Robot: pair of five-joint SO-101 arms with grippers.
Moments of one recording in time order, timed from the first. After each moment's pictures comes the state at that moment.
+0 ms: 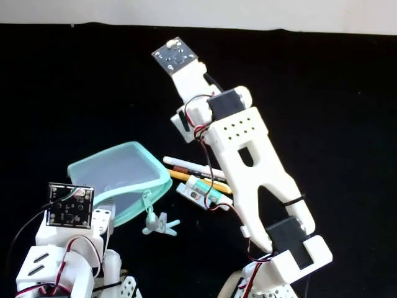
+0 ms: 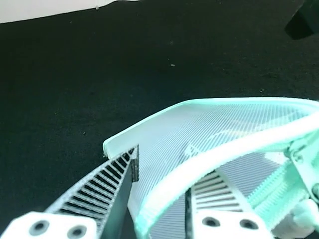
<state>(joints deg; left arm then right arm) -11.4 -103.8 54.1 92.6 -6.5 -28.4 0.1 -8.0 74.2 14.0</state>
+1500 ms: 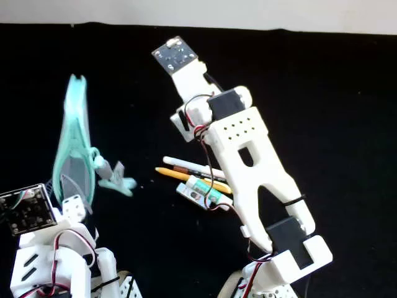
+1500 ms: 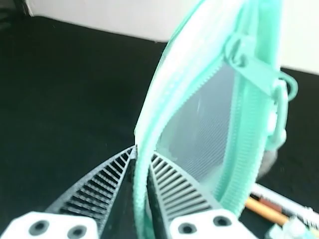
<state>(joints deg) -21.0 -103.7 54.1 82.5 7.2 -28.4 0.1 -8.0 73.5 14.0</state>
